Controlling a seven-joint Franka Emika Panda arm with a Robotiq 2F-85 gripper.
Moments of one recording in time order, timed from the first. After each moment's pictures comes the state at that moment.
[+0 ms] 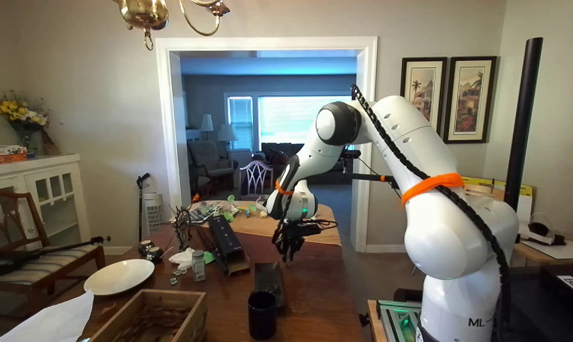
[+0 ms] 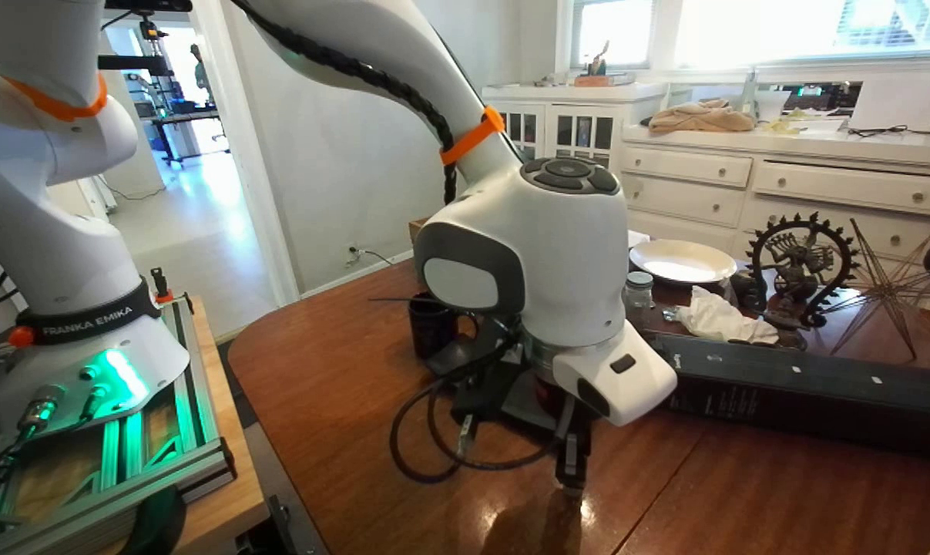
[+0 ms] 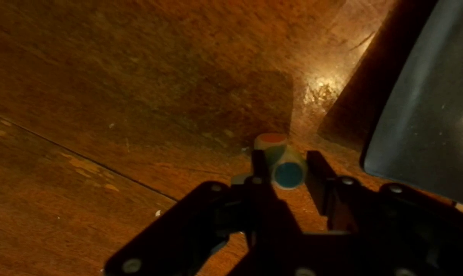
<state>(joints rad) -0.84 0.67 -0.06 -1.94 0.26 2.69 -0.22</state>
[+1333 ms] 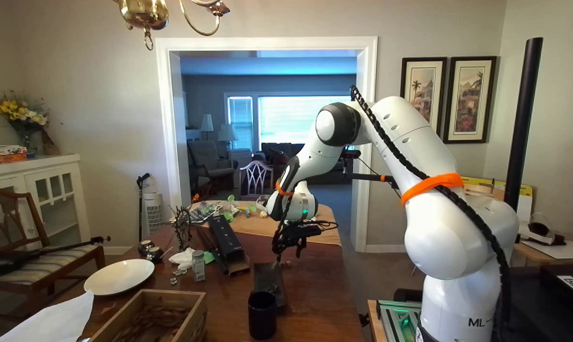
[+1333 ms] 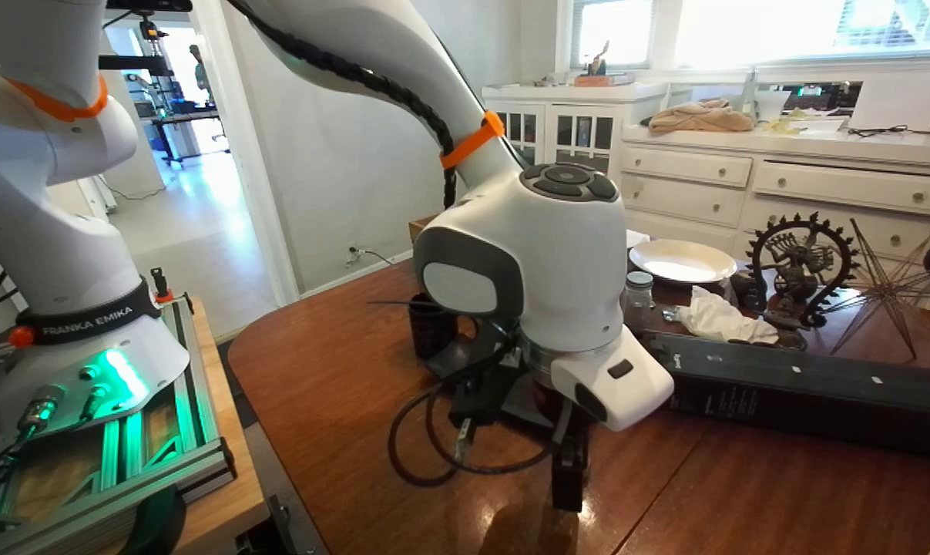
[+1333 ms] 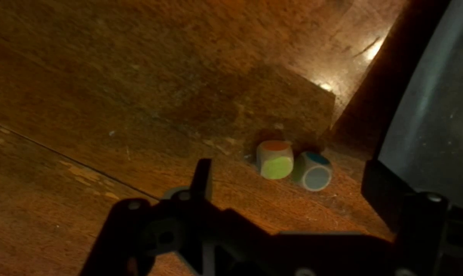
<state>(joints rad) -0.84 0.67 -0.06 -1.94 0.26 2.69 -0.22</state>
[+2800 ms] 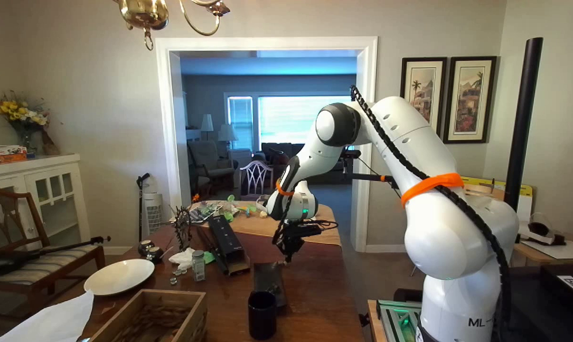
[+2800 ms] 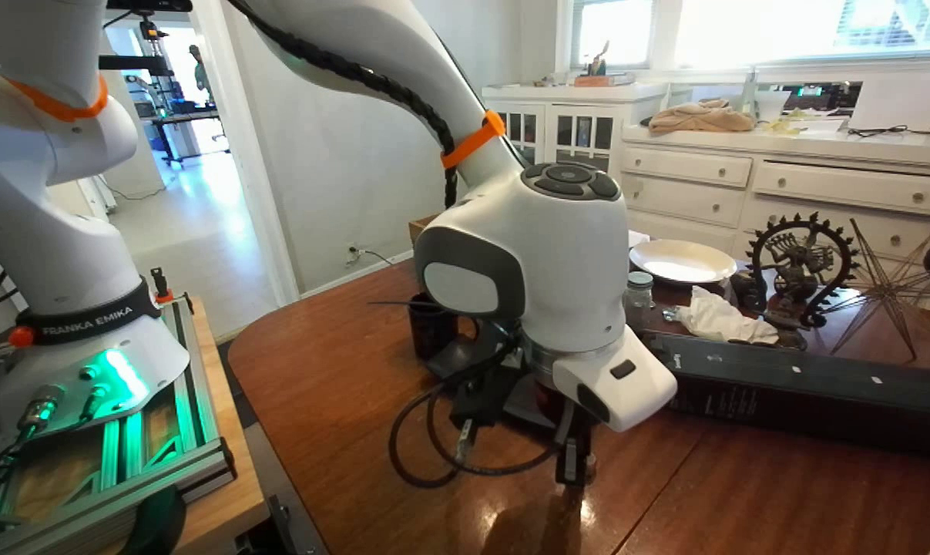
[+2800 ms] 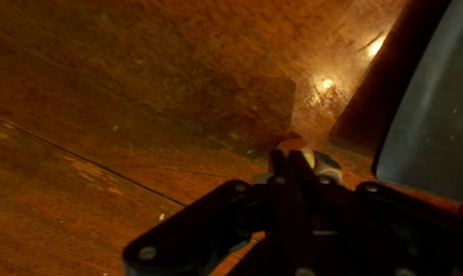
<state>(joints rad) -0.84 0.67 -0.06 -1.94 0.26 2.69 -0.22</state>
